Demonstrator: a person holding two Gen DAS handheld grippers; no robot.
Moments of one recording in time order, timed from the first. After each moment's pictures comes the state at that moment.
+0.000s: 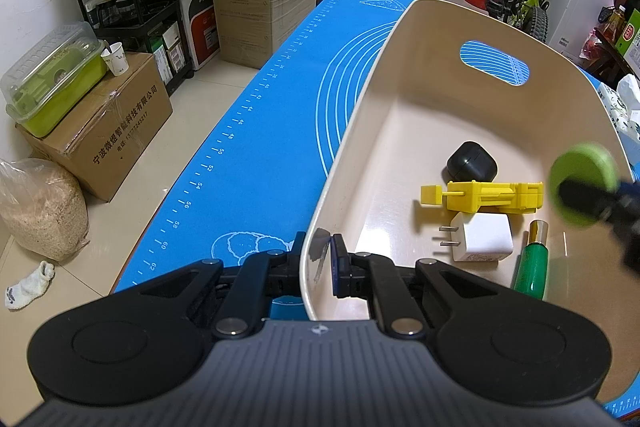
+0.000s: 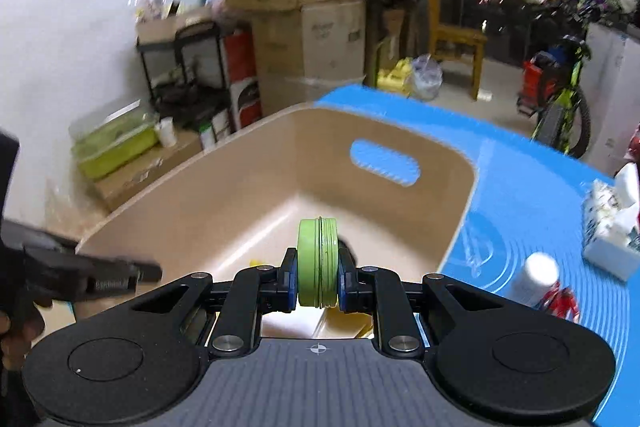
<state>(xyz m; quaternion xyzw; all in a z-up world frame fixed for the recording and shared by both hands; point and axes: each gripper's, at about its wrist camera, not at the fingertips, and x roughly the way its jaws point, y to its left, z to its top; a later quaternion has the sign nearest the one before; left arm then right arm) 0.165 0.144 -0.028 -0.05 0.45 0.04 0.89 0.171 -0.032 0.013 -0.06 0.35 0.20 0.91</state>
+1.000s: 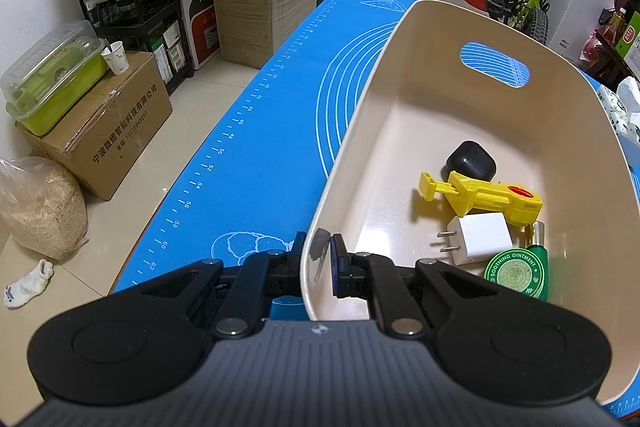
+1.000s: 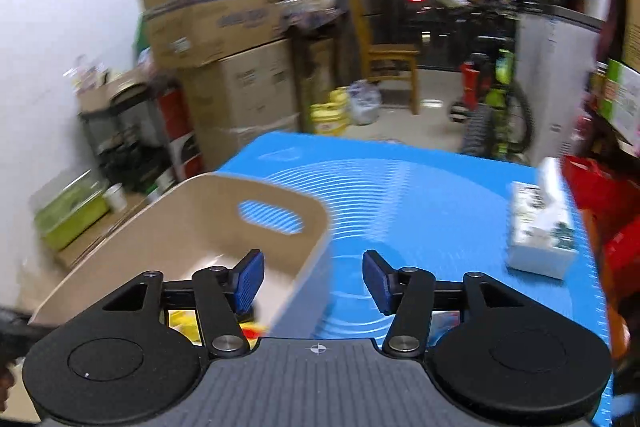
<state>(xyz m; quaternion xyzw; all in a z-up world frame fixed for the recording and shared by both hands) 0.165 0.144 -0.027 -0.05 0.45 0.04 0.89 0.193 -0.148 0.047 0.03 0.29 0.09 0.95</state>
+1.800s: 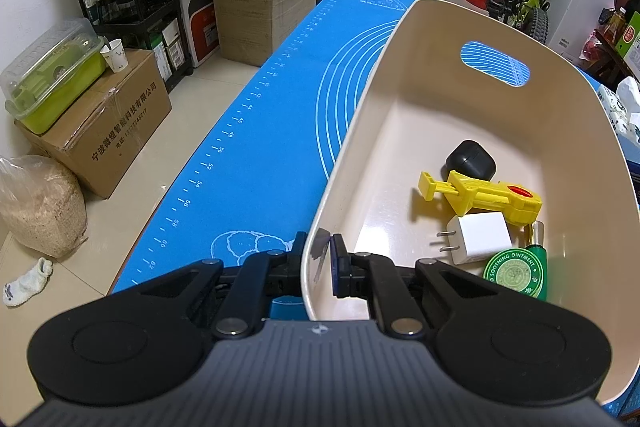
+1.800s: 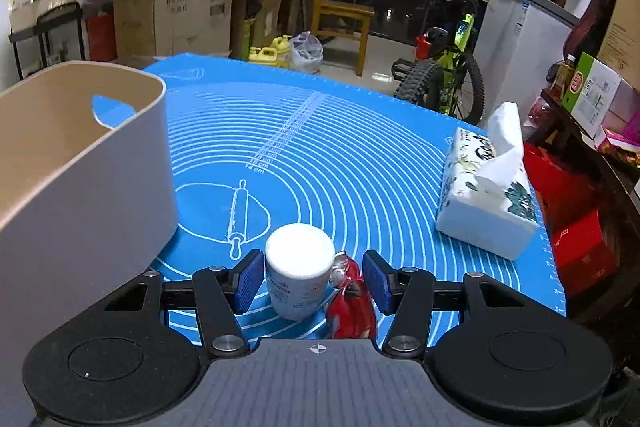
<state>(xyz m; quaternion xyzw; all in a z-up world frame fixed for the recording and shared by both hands) 0.165 0.145 -0.026 -0.05 0.45 0.04 0.89 0.261 -0.178 -0.053 -0.08 0.35 0.03 0.93</state>
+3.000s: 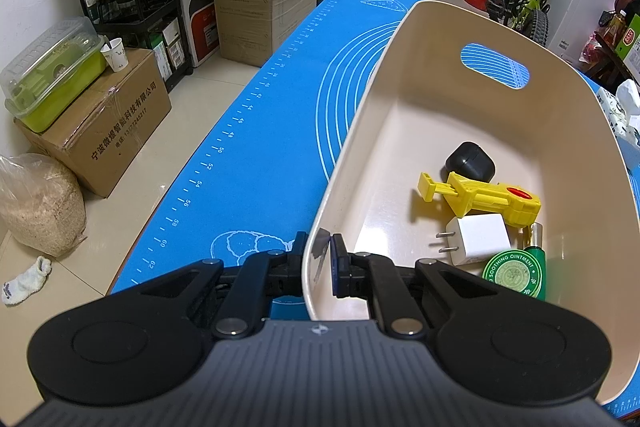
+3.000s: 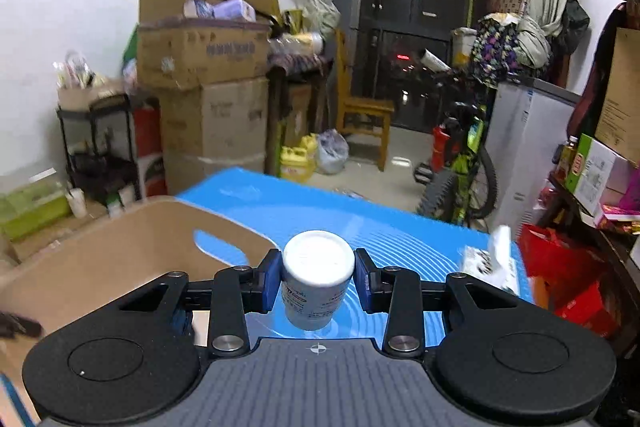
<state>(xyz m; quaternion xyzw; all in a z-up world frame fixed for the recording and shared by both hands) 0.166 0.146 -0.026 -0.05 0.45 0.04 0.89 0.177 -0.127 0.067 -0.05 0.21 0.09 0.97</state>
